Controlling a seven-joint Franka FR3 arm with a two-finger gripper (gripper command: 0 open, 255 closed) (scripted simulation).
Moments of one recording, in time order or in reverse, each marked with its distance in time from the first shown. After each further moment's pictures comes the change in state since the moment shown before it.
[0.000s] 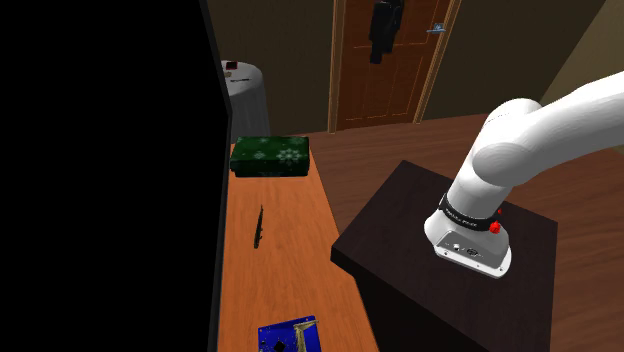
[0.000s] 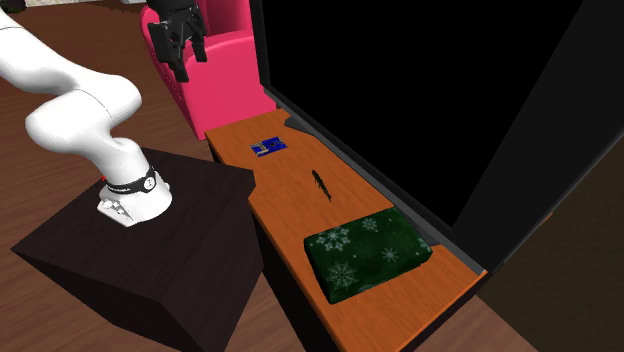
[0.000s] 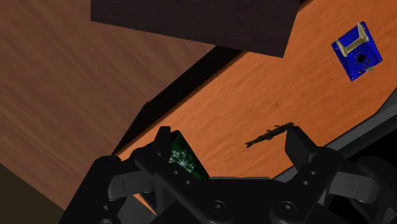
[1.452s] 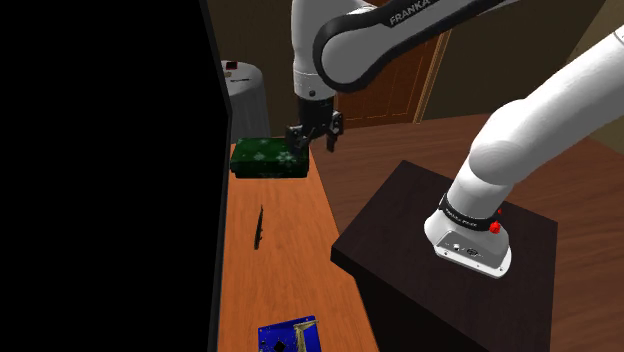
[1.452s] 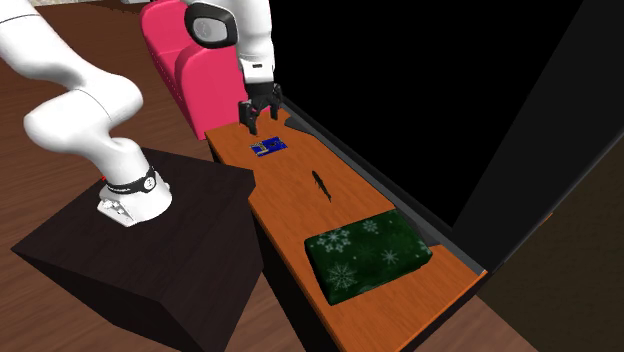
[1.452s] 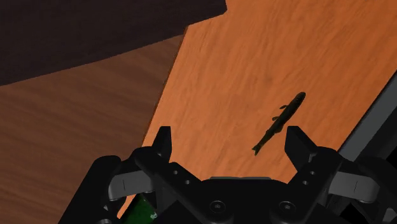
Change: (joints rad) arm -0.066 0.355 0.471 -0.236 0.214 0.622 0.681
